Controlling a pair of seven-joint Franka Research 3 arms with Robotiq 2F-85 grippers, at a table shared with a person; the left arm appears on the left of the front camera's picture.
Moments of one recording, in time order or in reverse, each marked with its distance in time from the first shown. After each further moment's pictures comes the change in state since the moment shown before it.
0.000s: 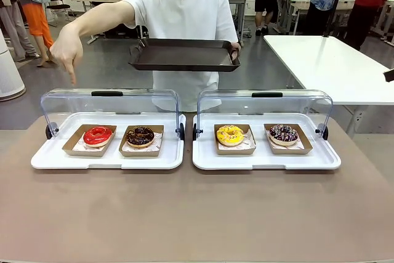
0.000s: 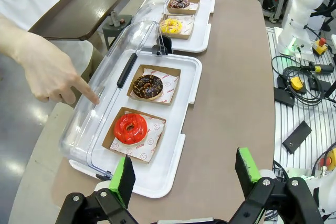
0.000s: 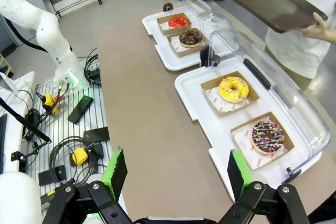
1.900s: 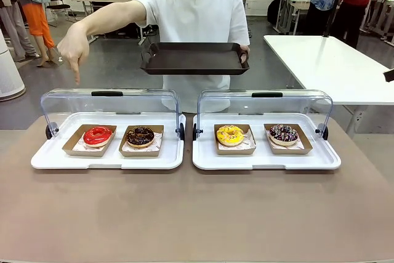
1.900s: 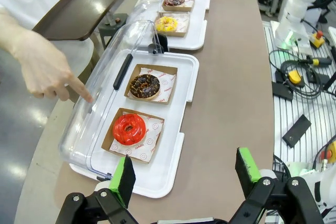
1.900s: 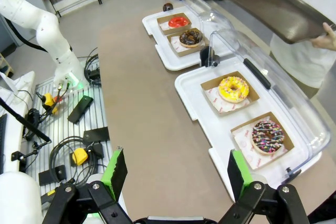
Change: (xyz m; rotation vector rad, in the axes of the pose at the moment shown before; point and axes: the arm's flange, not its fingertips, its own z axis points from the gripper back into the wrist) left arm 0.009 0.000 -0.004 -0.020 0.028 -0.037; right arm 0.000 0.000 0.000 0.000 0.000 0.000
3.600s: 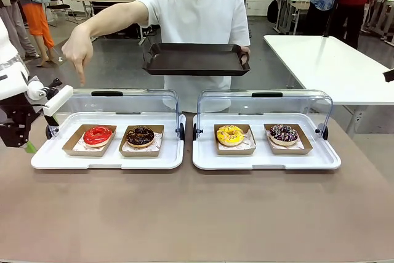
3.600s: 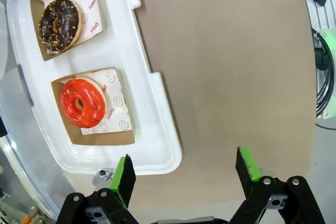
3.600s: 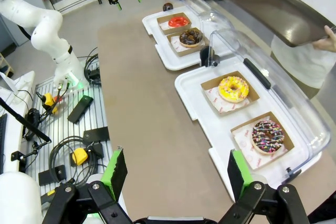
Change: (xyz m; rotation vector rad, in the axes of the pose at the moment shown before) left arm 0.030 -0.042 -0.224 -0.077 0.812 -0.448; right arm 0.000 0.000 0.000 0.000 0.001 0.000
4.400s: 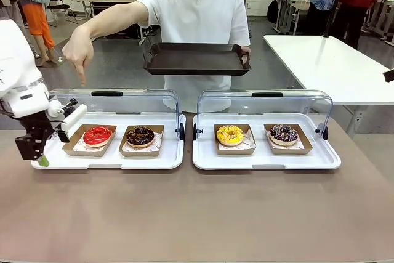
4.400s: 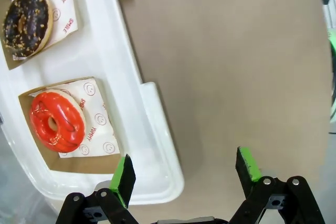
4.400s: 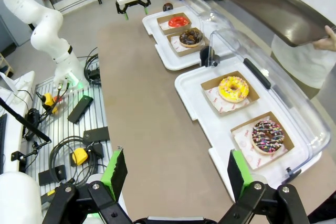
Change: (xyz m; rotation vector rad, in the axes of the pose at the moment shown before) left arm -0.004 0.028 -0.072 -0.100 0.001 0.006; right arm 0.000 0.000 0.000 0.000 0.000 0.000
